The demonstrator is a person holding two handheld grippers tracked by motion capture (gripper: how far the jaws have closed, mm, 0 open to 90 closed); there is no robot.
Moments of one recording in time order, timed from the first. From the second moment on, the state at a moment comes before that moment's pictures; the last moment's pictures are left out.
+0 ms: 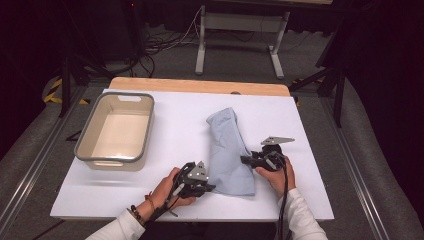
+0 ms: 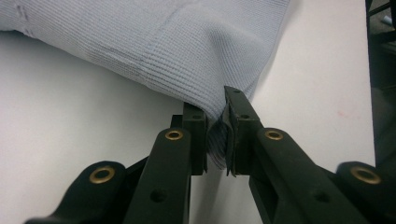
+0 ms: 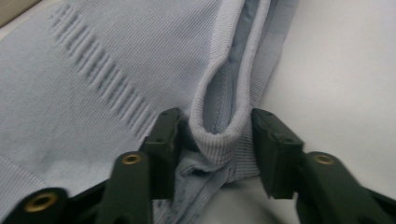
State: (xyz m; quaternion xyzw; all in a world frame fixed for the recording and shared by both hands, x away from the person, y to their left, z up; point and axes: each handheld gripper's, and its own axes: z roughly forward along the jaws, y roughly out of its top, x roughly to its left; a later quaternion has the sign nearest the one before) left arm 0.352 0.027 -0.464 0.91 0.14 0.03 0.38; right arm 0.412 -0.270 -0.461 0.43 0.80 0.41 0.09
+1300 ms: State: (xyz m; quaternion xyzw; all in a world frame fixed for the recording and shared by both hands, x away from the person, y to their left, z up) left arm 0.311 0.095 -0.429 0.89 0.10 0.14 0.41; right arm 0.374 -0.229 -0.433 0.31 0.82 0.42 0.24
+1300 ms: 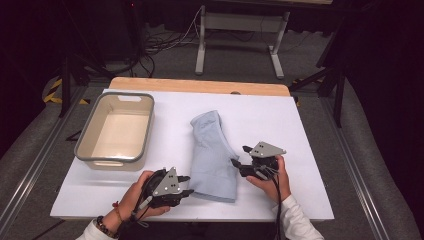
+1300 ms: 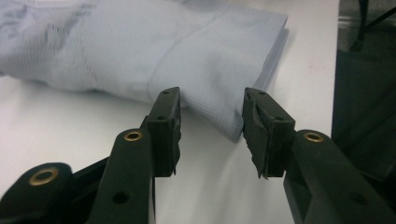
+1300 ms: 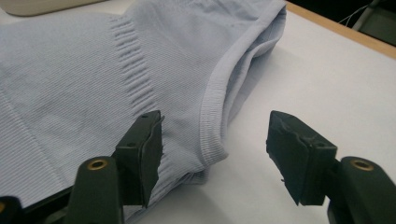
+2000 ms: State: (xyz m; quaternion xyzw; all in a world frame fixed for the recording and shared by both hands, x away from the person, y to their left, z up) left arm 0.348 0.092 -0.429 0.86 0.13 0.14 0.47; right arm 0.368 -0.200 -0.420 0.24 0.82 0.47 0.23
